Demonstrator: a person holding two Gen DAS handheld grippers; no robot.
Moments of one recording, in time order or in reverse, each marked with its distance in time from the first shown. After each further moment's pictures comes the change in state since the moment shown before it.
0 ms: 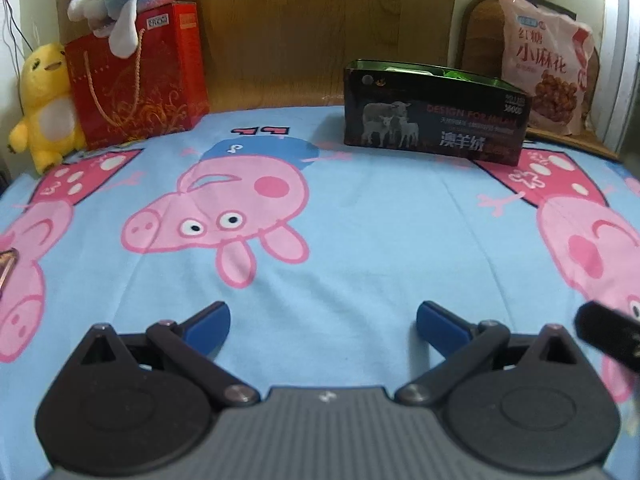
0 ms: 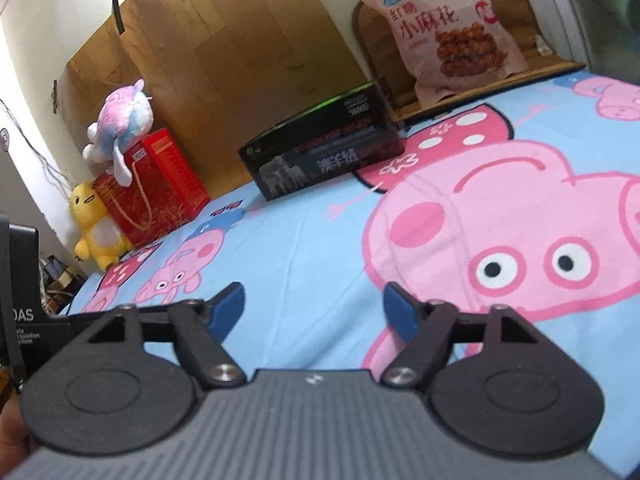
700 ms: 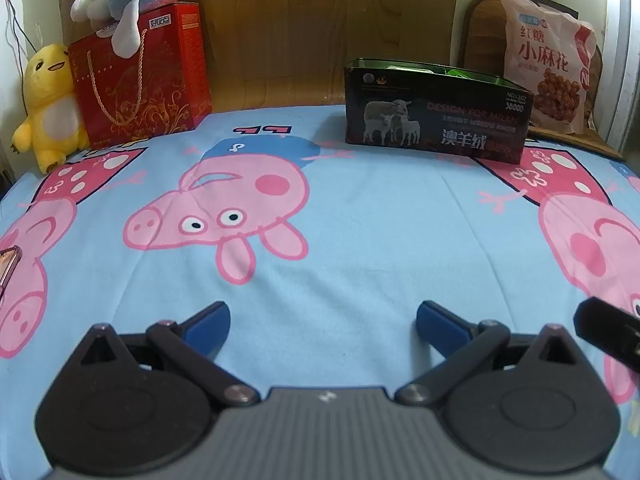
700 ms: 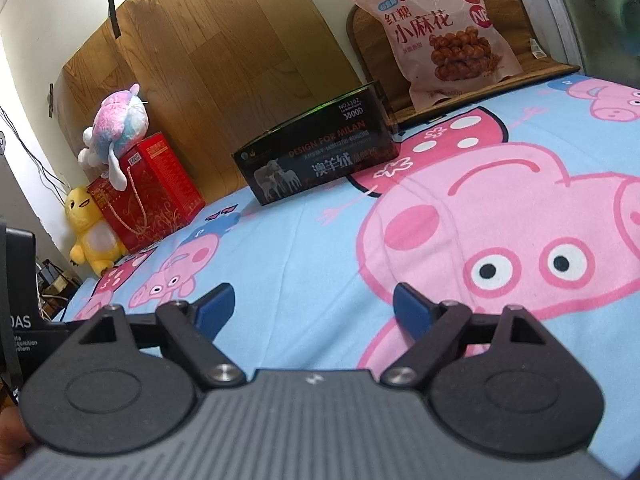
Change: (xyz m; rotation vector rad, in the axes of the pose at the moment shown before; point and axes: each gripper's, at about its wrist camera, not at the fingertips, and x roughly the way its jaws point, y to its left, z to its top) left arm 0.002 -0.001 -0.001 -0.007 0.001 0.000; right arm 0.003 -0.002 -0.001 0.004 -0.001 -0.010
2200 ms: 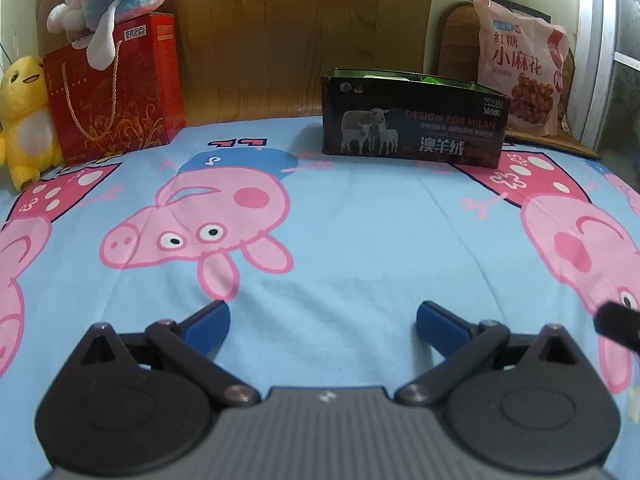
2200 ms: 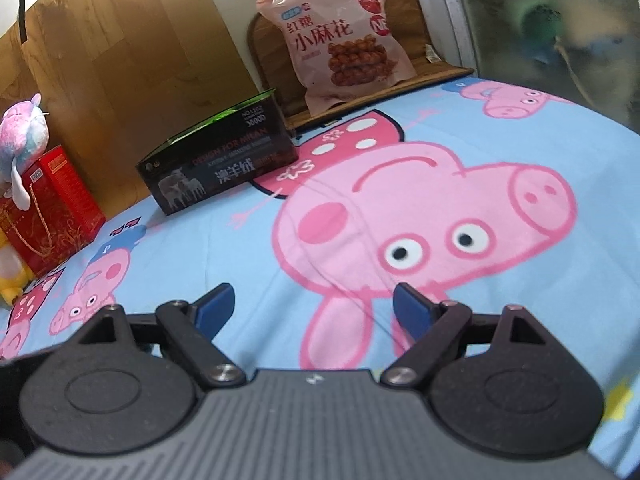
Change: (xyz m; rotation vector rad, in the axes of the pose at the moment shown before) left arm 0.005 0.006 -0.001 0.039 -0.045 -0.082; right arm -0.018 0.019 -0.010 0.066 -0.025 -0.363
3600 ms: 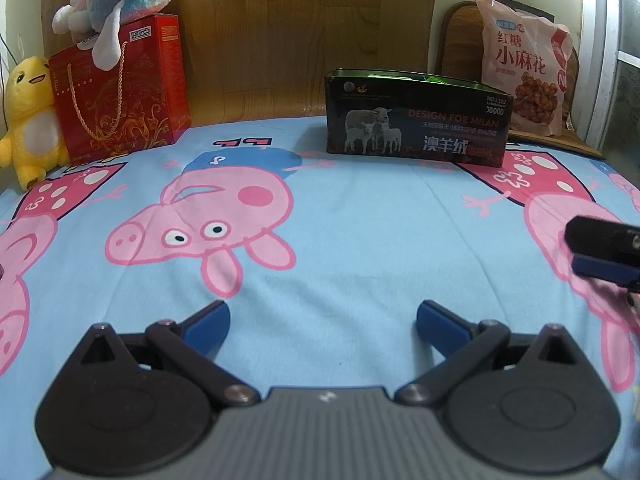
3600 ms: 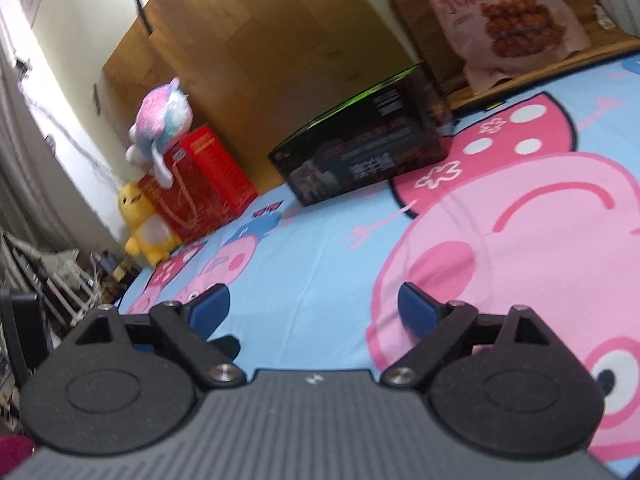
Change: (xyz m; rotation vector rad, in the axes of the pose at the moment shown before) left arm -0.001 -0.002 -0.002 -0.001 -0.002 0.017; right arm 0.070 -0.032 0.050 -0.050 0.126 0.594
